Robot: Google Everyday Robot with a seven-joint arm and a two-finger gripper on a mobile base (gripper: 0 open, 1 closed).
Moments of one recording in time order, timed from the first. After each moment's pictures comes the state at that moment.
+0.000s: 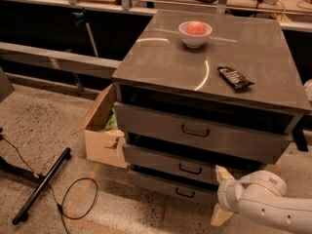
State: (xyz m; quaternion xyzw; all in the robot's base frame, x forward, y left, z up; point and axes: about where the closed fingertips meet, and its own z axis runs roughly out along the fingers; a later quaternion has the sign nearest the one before) arm 0.458 -0.226 0.484 -0.61 0.75 -0.07 0.22
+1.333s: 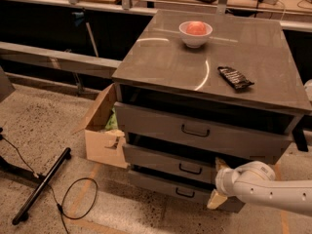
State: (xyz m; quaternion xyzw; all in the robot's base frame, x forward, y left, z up) arm 0.536 -0.242 0.423 -0.59 0.77 -0.06 0.25
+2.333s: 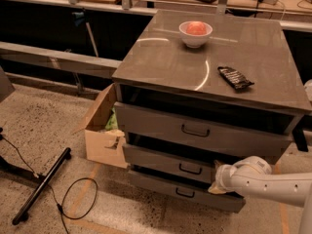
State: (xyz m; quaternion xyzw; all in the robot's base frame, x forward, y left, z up) arm 0.553 -0.253 0.410 -0.59 0.77 -0.07 0.23
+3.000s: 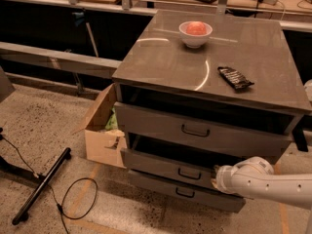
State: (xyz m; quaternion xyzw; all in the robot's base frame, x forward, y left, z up) arm 0.540 -0.251 0.414 -0.59 0.77 -0.06 0.22
